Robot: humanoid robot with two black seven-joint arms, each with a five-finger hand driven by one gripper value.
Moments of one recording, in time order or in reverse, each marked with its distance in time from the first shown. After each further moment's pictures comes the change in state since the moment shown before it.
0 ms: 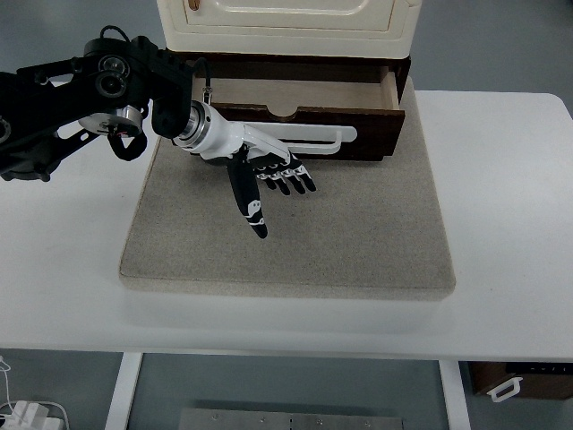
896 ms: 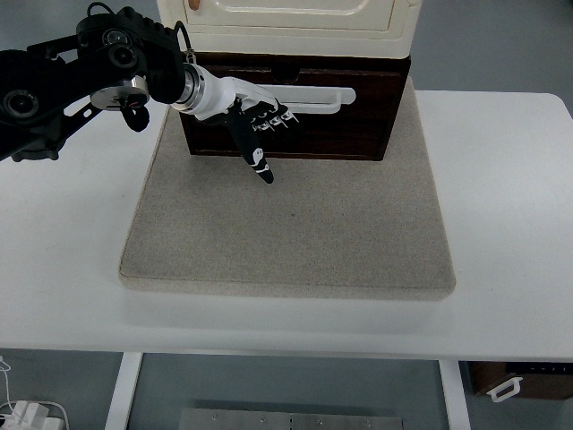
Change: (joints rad) left arm -0.030 -0.063 -0.013 0.212 0.033 0.125 -0.042; right arm 0.000 0.000 0.000 0.000 0.000 0.000 0.000
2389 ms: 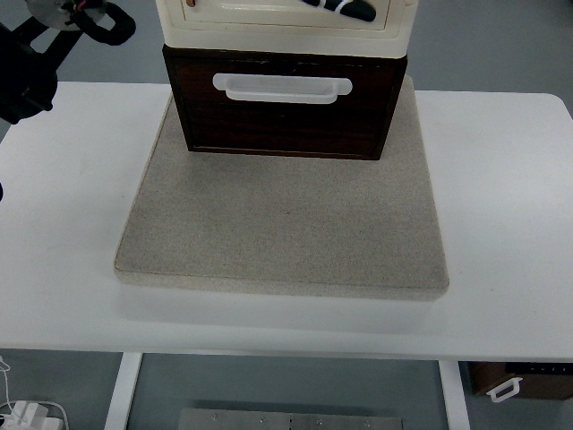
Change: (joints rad) left arm 0.014 0.000 -0.540 -0.096 -0.184 -0.050 -0.389; right arm 0.000 0.000 0.000 0.000 0.000 0.000 0.000
